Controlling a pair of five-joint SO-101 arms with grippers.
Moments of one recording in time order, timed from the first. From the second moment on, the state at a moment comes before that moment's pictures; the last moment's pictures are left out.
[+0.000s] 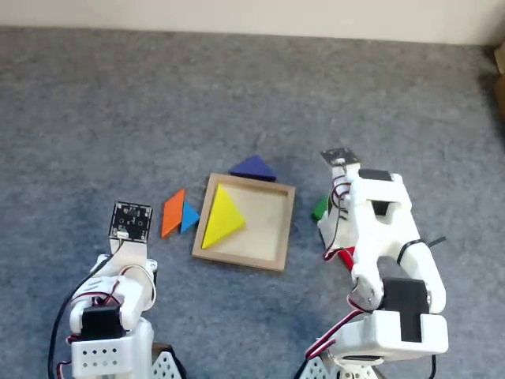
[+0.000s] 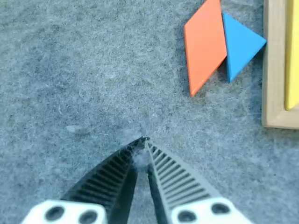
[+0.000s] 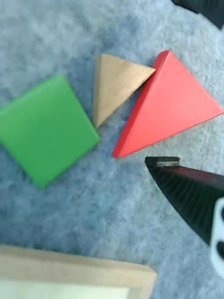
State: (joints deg) left arm -11.3 -104.1 96.7 73.0 -6.5; right arm -2.7 -1.1 34.7 67.7 21.0
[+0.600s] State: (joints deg) left arm -11.3 -104.1 96.7 73.0 -6.5; right arm -4.0 6.1 34.4 62.1 21.6
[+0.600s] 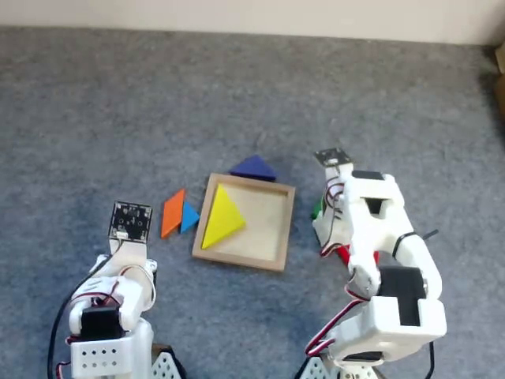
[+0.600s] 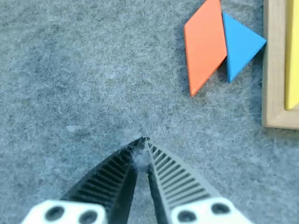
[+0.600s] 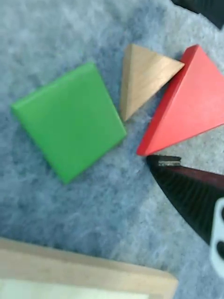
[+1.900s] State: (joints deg) left arm -11.3 -104.1 96.7 73.0 -6.5; right arm -0.6 1.8 38.5 61.9 18.2
